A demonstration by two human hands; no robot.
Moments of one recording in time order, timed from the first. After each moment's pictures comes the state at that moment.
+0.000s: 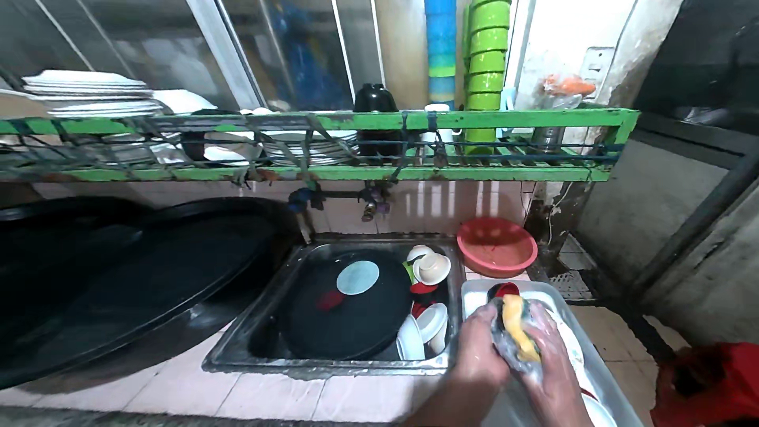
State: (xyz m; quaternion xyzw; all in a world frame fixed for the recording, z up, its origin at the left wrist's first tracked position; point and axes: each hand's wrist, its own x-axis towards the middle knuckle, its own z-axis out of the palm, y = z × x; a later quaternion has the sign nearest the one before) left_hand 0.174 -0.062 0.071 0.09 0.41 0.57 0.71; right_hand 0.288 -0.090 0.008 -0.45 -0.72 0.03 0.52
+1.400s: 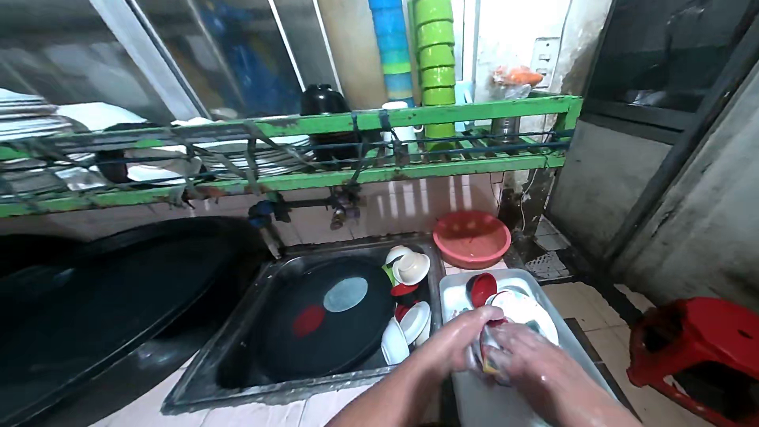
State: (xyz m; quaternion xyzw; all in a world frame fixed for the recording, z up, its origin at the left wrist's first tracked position) left_hand 0.157 -0.036 0.056 0.38 0.42 0.21 0.79; right_hand 0.330 -0.107 0.046 -0.38 -0.90 0.01 0.23
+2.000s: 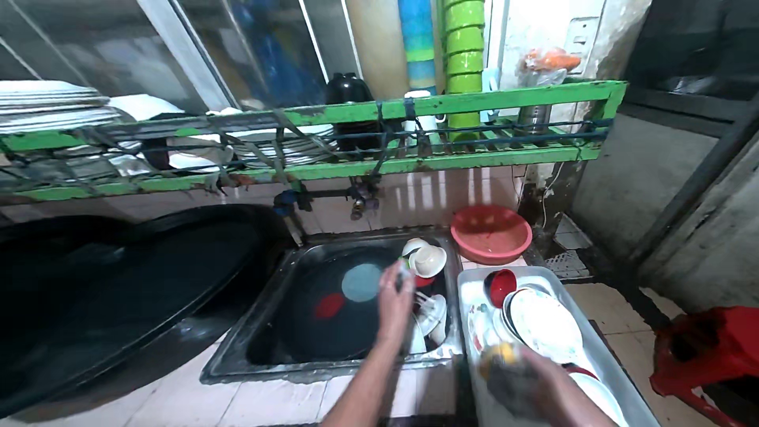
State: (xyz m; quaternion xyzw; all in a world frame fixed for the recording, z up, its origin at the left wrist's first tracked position) left_hand 0.027 -0.002 0.018 0.53 0.65 0.49 0.24; right_hand 0.300 -0.116 0.038 -0.56 -0.65 0.46 0.22
